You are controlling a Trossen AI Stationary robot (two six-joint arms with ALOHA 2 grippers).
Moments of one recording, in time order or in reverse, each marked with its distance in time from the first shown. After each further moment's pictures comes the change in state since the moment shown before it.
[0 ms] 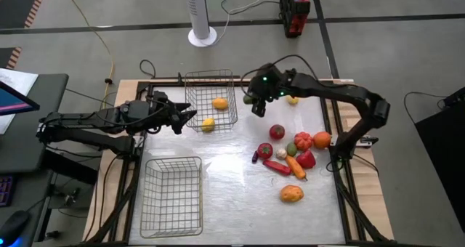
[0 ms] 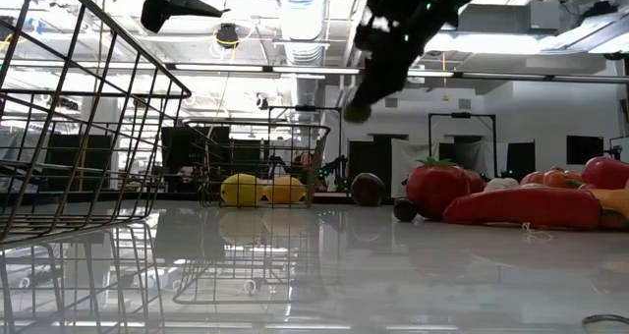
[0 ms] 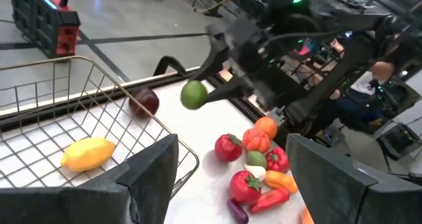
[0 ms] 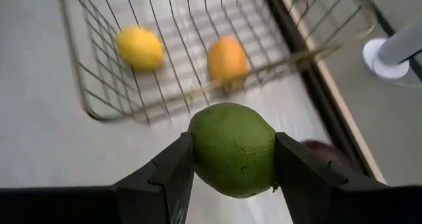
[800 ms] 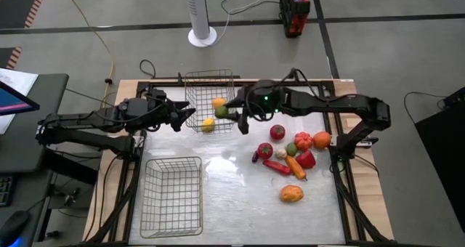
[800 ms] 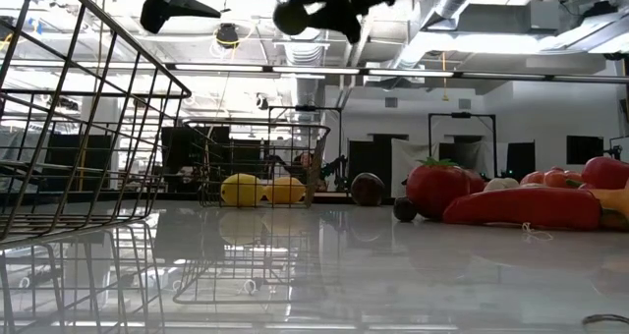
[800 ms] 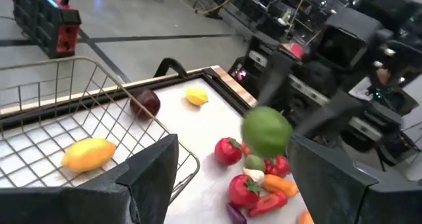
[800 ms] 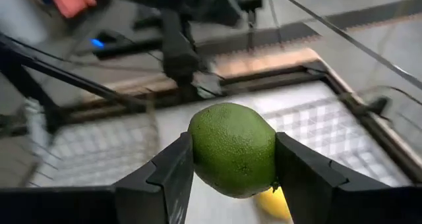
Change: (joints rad) left arm 0.039 -0.017 0.000 -0.003 0.030 -0.010; right arm 0.272 -0.005 0.001 0.478 -0.074 0.272
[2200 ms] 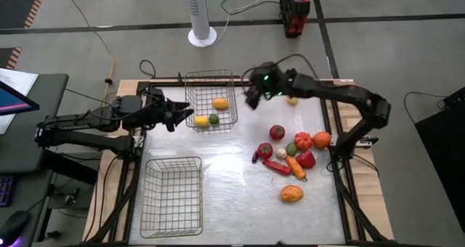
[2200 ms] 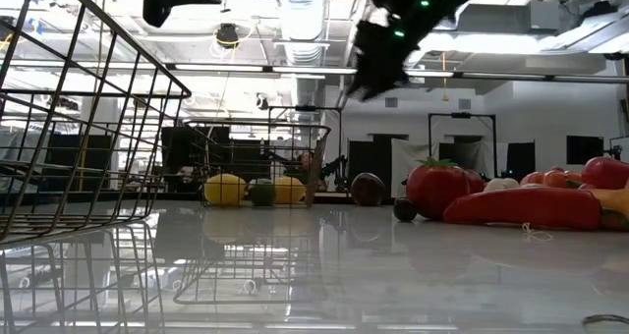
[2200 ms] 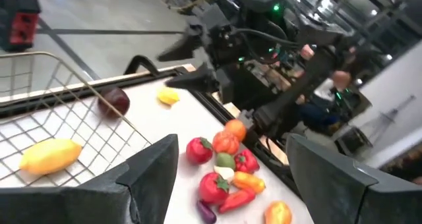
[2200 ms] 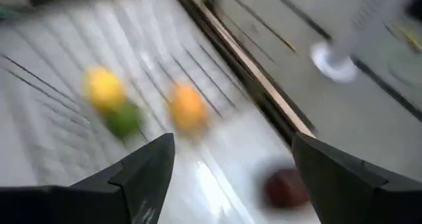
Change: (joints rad) left arm 0.029 -0.034 0.000 0.032 0.122 -0.030; right arm -0.279 -0.012 0.001 -0.421 0.261 -0.116
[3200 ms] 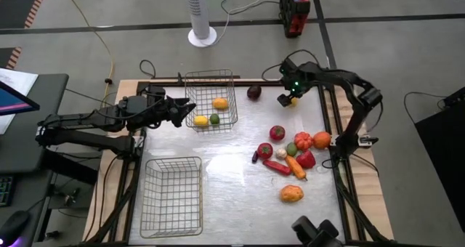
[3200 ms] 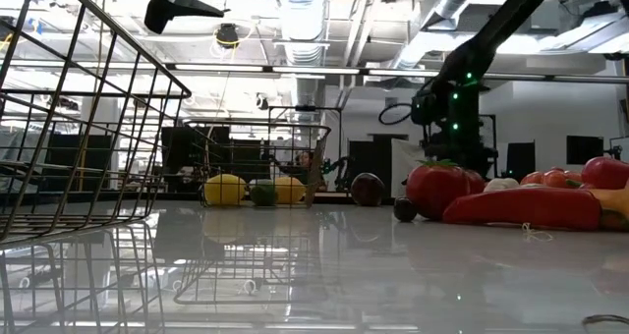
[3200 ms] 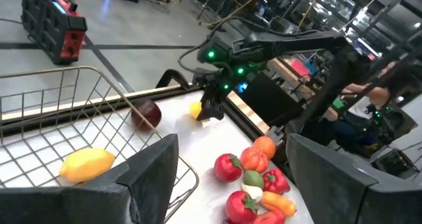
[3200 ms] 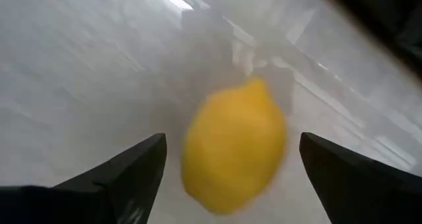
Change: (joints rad) left arm 0.001 0.048 0.000 0.015 -0.133 0.006; right arm -0.451 0.216 -0.173 -0.375 -0.055 0.018
